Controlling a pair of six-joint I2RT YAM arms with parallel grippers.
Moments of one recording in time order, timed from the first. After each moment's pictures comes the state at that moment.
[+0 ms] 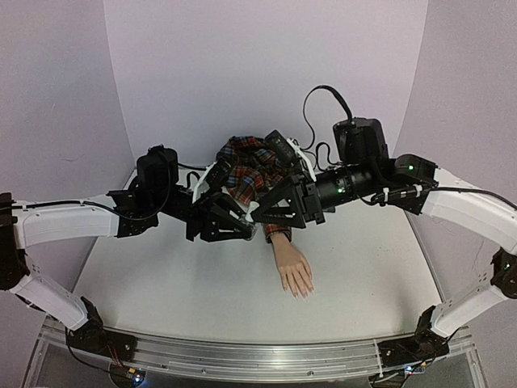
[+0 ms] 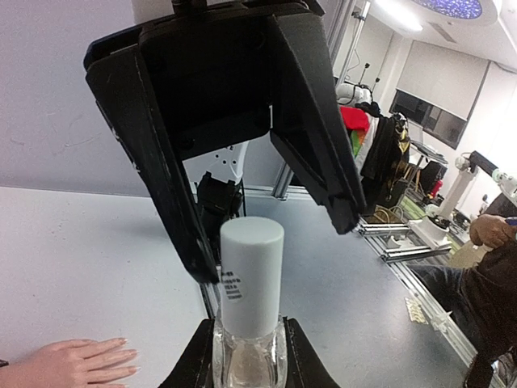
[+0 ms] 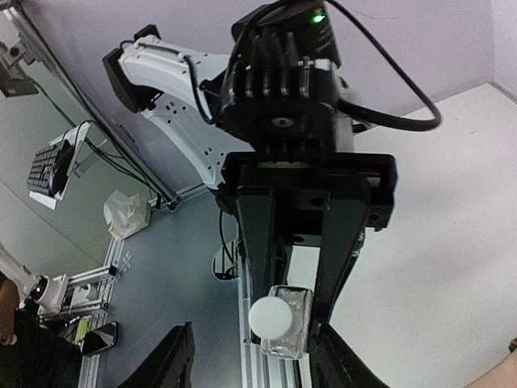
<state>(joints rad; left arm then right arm) -0.86 1.40 0.98 0.36 1.14 -0.19 0.97 1.42 1.41 -0.38 -0.70 0.22</state>
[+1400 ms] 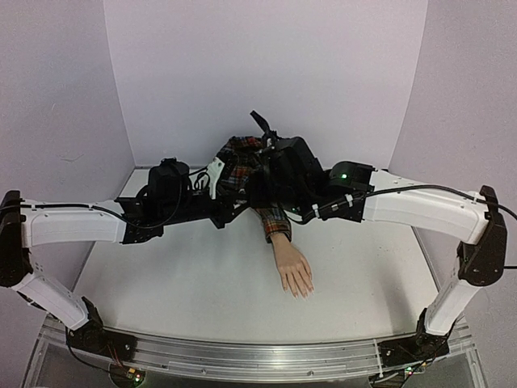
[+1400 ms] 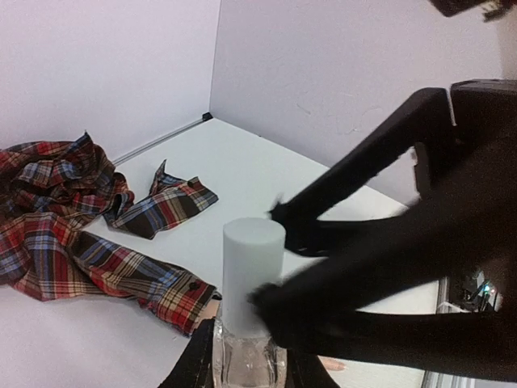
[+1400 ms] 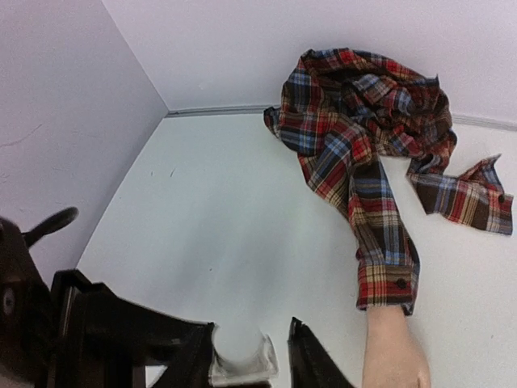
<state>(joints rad) -0.88 1.43 0.94 0.30 0.20 -0.11 1.13 1.72 1.62 -0.46 0.52 0.62</state>
